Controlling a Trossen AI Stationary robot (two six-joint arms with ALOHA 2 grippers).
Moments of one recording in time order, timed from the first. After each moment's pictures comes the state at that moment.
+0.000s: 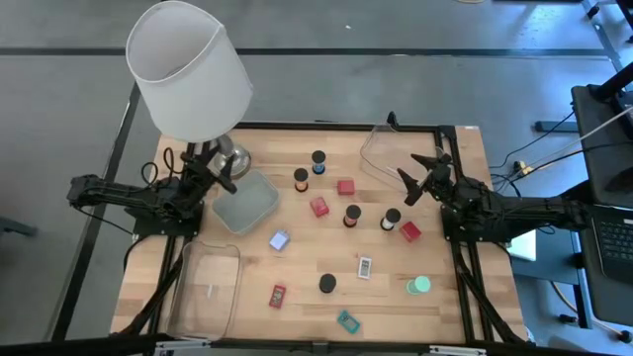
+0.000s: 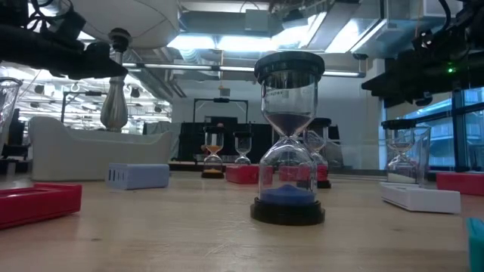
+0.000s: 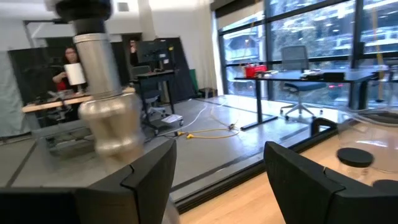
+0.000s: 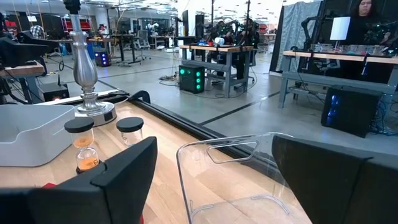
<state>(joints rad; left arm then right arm) -0.08 0.20 0.01 0.39 -1.12 0.27 -0.07 0.23 0.02 0.21 0.63 0.02</state>
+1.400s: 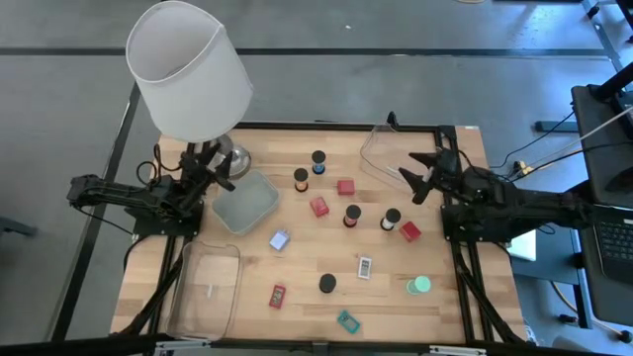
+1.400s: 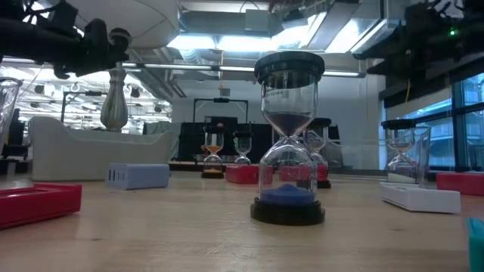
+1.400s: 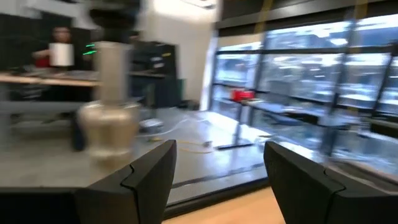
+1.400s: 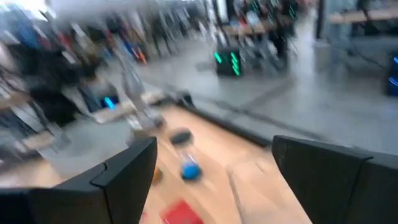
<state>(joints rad) -0.08 0.20 0.01 0.52 -1.12 0.15 -0.07 0.31 0.31 -0.14 0.49 0.25</state>
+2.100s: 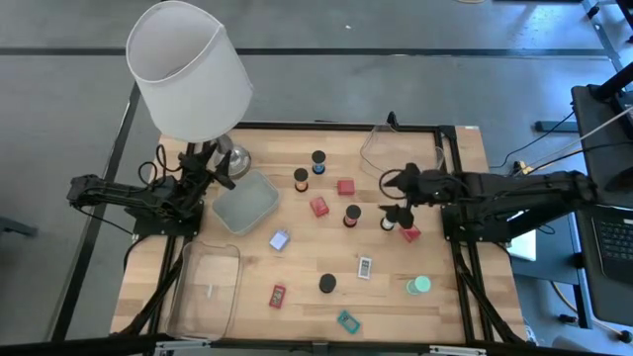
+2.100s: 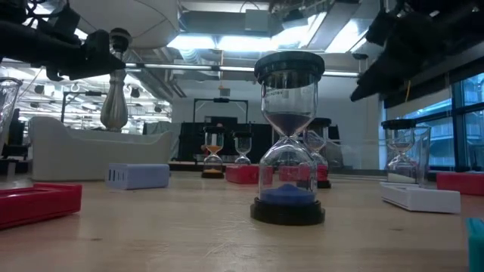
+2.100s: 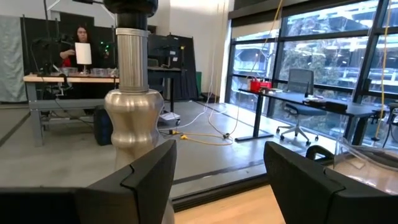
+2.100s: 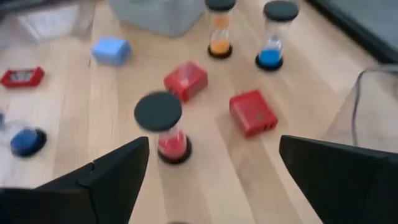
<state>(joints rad) -0.08 0.20 0.01 0.47 -1.18 0.15 0.01 0.79 0.50 -0.34 0.14 0.22</state>
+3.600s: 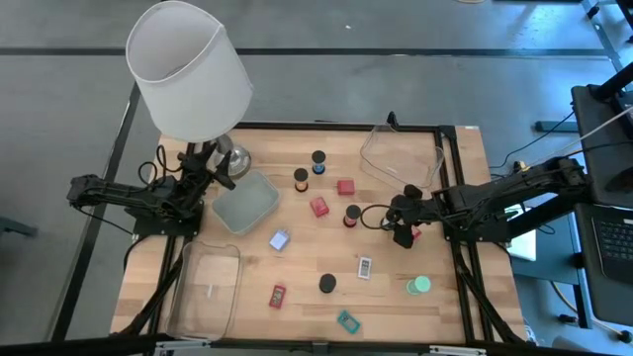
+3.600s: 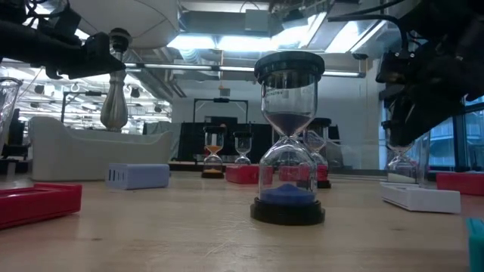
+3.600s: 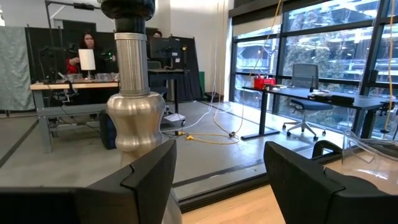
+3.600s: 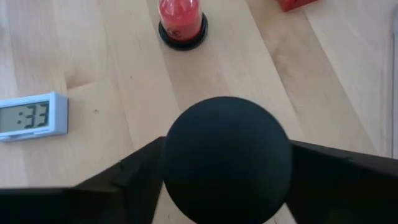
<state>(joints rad) -0.08 0.20 0.01 0.47 -1.19 0.20 0.21 1.01 0.47 -0.48 0.22 0.46</state>
